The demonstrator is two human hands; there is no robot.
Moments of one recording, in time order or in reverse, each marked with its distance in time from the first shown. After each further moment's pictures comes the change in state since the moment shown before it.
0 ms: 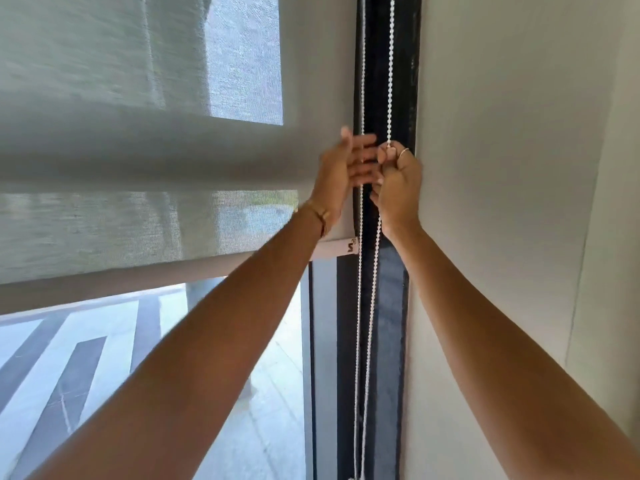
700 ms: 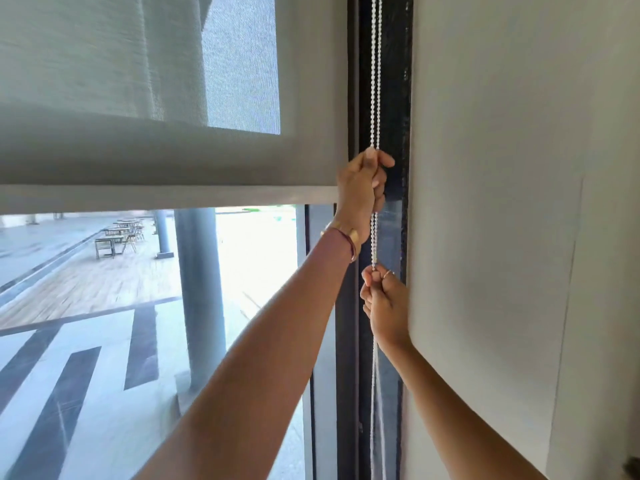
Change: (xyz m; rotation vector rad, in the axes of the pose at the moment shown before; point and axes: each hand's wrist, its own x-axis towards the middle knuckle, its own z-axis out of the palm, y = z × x) left_hand -0.028 0.007 0.044 -0.121 0.076 -0.026; right_hand -0.126 0.083 -0.042 -0.083 -0.021 0.258
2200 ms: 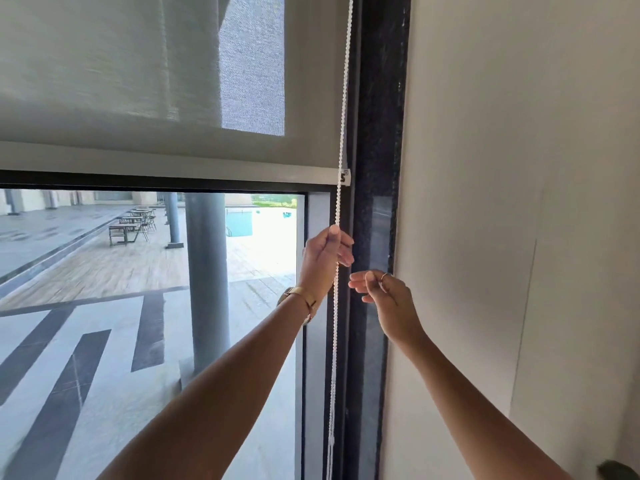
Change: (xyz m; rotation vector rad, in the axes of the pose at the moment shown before) left_hand -0.083 -0.043 -0.047 0.461 0.135 0.040; right_hand -0.018 -0.044 -0.043 -0.319 -0.226 -0.006
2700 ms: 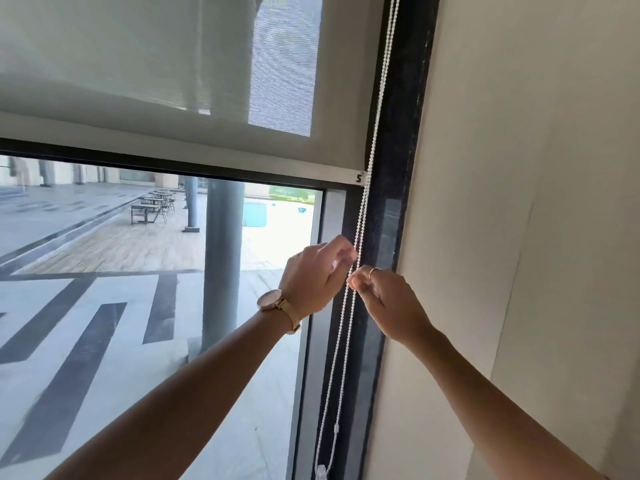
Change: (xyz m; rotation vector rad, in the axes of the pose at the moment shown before) left_hand -0.067 0.048 -0.038 0.742 -0.051 0.401; right_hand -0.031 -0.055 -0.016 -0.624 -0.247 -0.285
